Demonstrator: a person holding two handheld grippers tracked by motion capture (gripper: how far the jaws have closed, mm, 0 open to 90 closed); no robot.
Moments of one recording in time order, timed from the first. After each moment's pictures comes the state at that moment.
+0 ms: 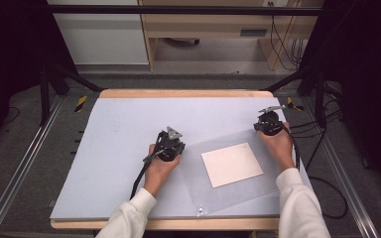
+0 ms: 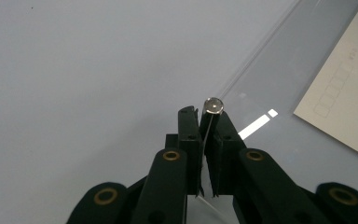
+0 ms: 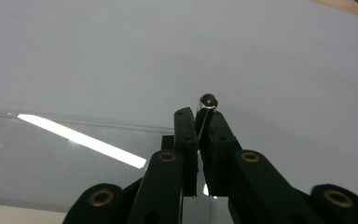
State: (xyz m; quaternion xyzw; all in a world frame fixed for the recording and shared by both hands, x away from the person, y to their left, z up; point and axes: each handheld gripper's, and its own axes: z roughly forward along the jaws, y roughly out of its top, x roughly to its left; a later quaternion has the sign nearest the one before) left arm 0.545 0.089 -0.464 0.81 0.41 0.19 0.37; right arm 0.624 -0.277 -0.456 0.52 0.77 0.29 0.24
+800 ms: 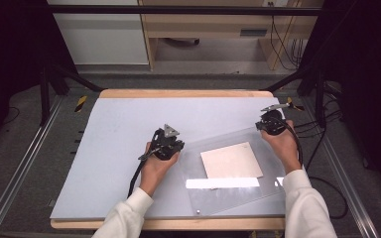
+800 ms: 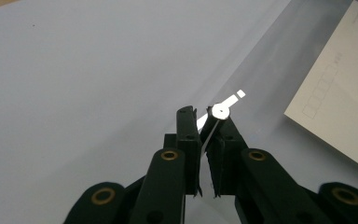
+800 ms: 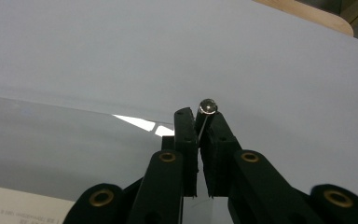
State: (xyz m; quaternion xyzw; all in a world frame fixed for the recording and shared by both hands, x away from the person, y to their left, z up) left arm 0.539 0.098 -0.445 0.82 0.39 0.18 0.39; right arm 0.609 -0.278 -0.432 0.50 0.78 0.29 0.24
